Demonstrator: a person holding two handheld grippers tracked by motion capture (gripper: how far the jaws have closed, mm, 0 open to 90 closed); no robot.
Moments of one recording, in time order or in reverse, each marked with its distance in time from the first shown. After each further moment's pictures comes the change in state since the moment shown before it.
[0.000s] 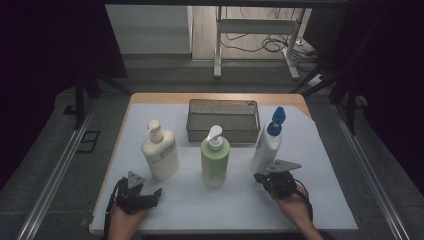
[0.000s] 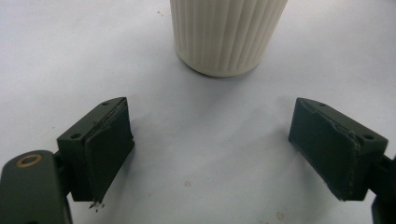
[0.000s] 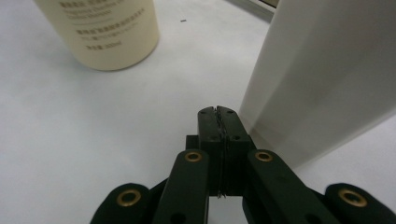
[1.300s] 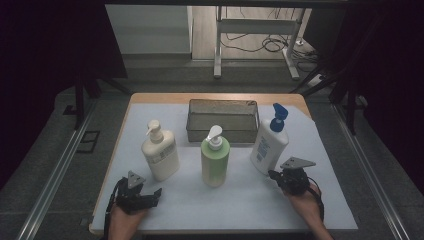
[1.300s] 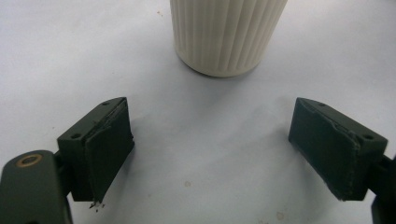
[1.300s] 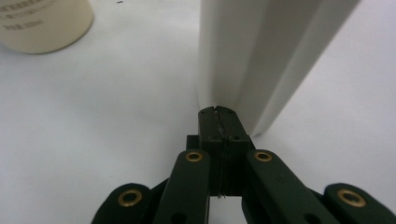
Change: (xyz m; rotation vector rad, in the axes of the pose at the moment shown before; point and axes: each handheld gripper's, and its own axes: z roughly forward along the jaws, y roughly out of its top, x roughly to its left) left arm 0.000 0.000 0.000 0.000 0.001 0.001; right arm -0.037 -0.018 -0.013 0.014 -0.080 0.065
